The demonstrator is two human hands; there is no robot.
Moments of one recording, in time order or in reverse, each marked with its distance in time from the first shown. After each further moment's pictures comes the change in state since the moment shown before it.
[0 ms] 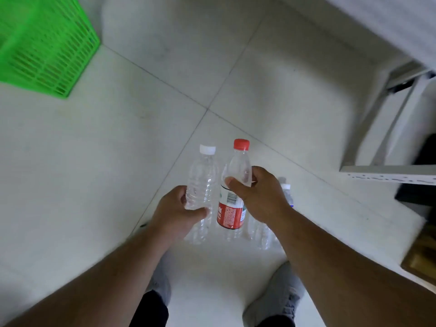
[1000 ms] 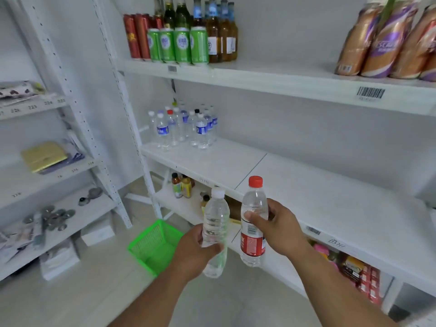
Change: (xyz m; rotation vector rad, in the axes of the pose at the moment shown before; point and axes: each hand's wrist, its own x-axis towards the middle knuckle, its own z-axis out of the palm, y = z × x) left_hand -0.566 0.351 -0.428 -0.246 0.296 0.755; right_hand -0.567 -0.562 -0.230 0.003 0.280 -0.872
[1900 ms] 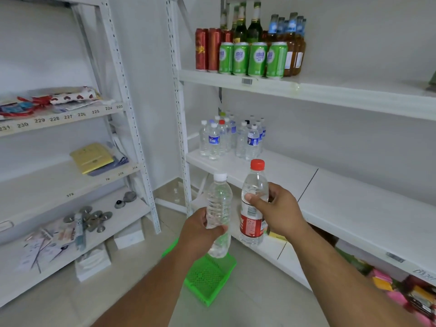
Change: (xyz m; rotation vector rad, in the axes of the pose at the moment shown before) left_hand 0.049 -0.041 -0.228 -0.116 0.100 0.054; right_hand 0.065 -0.149 0.196 0.061 0.011 -0.075
